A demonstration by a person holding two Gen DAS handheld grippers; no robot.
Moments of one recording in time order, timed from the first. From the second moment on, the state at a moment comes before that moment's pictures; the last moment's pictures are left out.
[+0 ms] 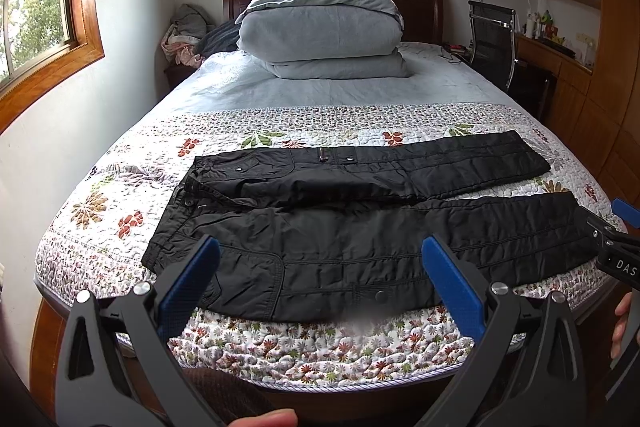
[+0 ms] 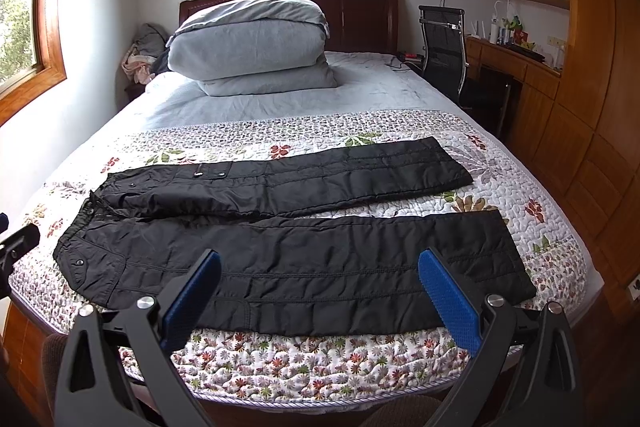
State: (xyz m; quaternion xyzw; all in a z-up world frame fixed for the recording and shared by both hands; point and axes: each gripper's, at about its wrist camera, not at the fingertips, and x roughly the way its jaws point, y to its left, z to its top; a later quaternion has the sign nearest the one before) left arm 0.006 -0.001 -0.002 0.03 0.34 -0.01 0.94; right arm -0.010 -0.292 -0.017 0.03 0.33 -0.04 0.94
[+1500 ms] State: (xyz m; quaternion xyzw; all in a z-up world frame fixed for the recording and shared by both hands) left arm 0.419 0.346 -0.222 -0.33 0.67 0.04 0.66; right arm 0.412 -0.647 -0.171 0.21 0.59 0.02 0.78
